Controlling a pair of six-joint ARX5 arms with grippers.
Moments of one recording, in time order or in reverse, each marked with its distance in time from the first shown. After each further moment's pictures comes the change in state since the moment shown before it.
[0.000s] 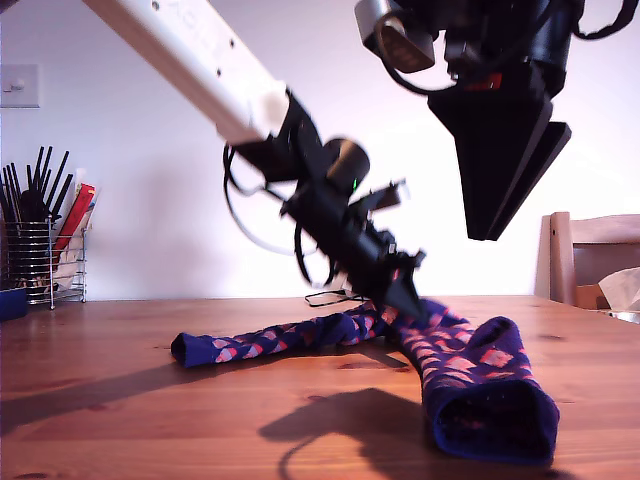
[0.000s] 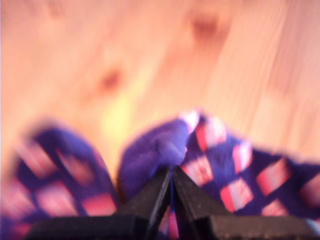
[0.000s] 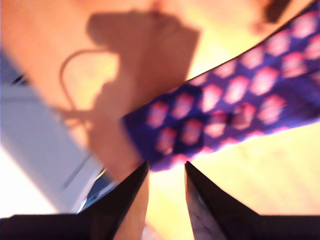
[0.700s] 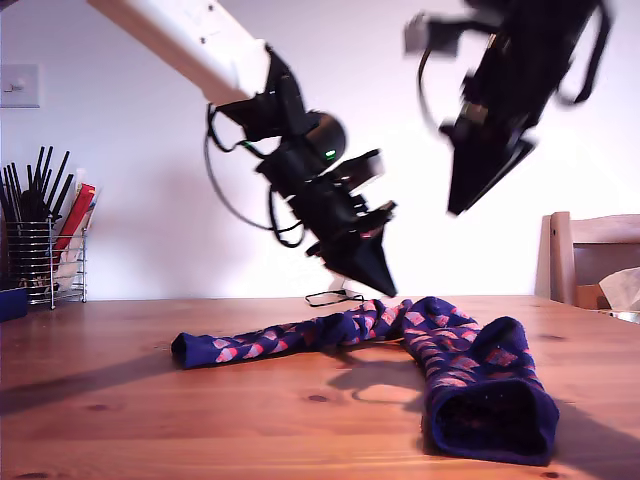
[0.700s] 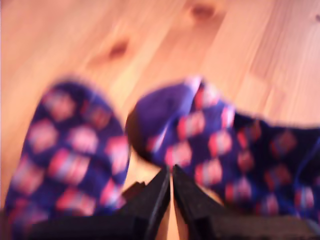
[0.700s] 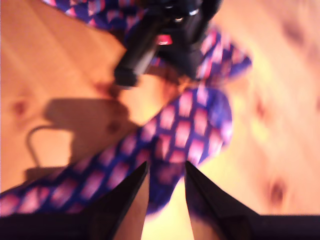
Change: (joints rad) left arm 0.072 0.000 0.114 -0.335 0.073 -0.008; right arm -0.218 0.077 0.000 0.451 -0.037 -0.312
